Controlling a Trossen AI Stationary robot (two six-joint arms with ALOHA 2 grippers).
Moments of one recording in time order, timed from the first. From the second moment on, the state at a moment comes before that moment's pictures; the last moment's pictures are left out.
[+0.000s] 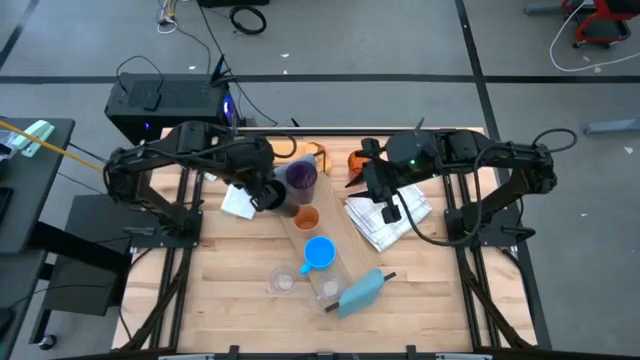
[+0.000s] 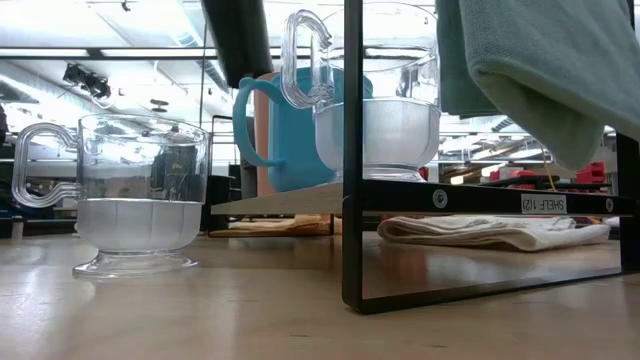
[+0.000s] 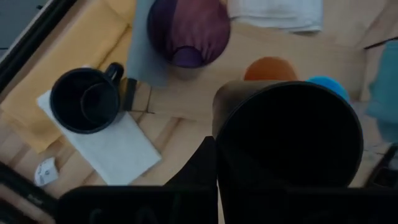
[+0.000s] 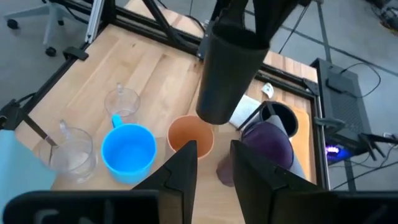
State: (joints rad) left arm 0.02 1.55 1.97 -1.57 -0.17 -0.60; right arm 0.08 1.43 1.74 -0.94 0.00 -0.30
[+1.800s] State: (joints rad) left arm 0.19 1.70 2.15 -1.57 -0.24 -0.36; right arm 0.05 1.43 1.74 -0.94 0.00 -0.24
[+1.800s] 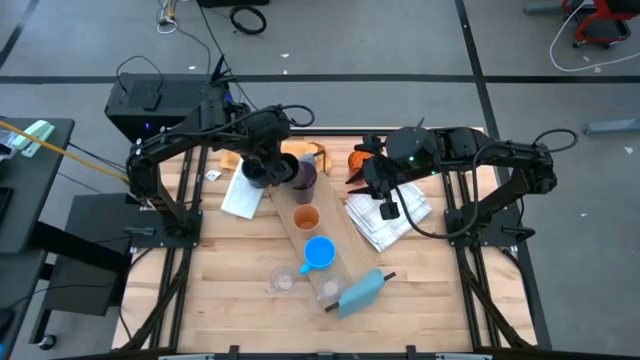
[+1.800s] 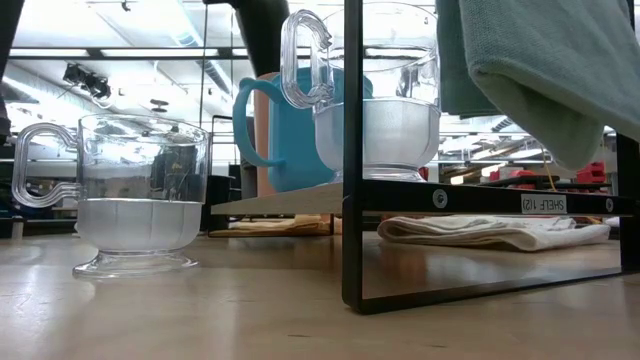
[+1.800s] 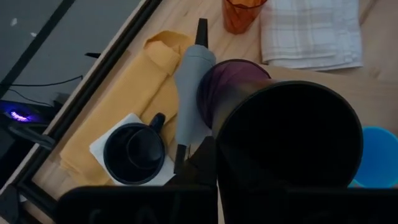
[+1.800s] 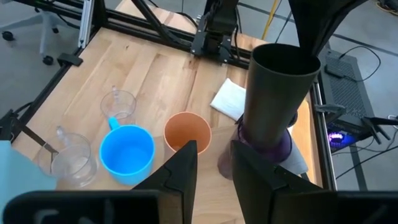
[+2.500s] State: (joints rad) left arm 0.19 1.70 2.15 -1.57 -0.24 -0.38; right arm 0.05 1.43 1.74 -0.96 0.00 -0.24
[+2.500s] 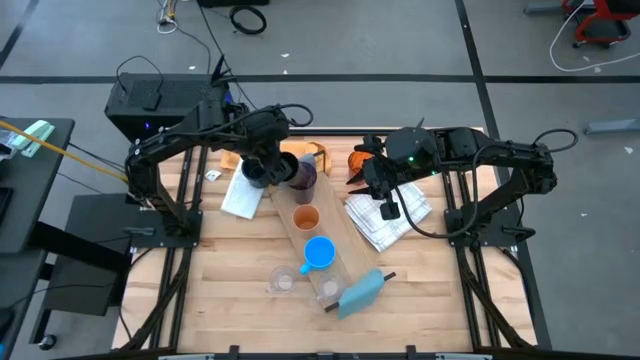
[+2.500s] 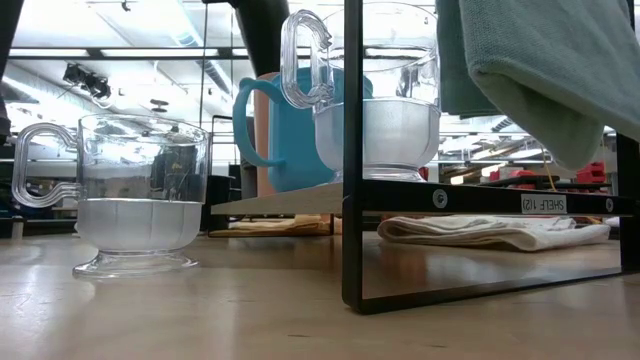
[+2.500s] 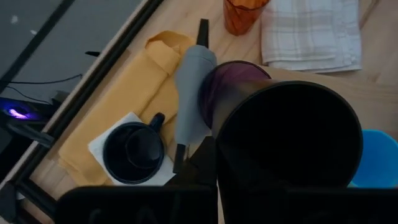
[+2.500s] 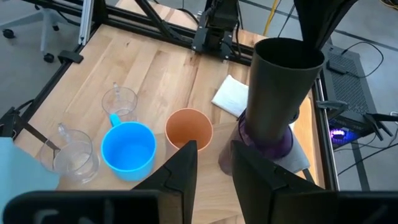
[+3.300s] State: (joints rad) left arm 0.26 1.65 2.15 -1.30 -0.18 -0.35; right arm 0.05 1.43 1.74 -0.96 0.00 -0.23
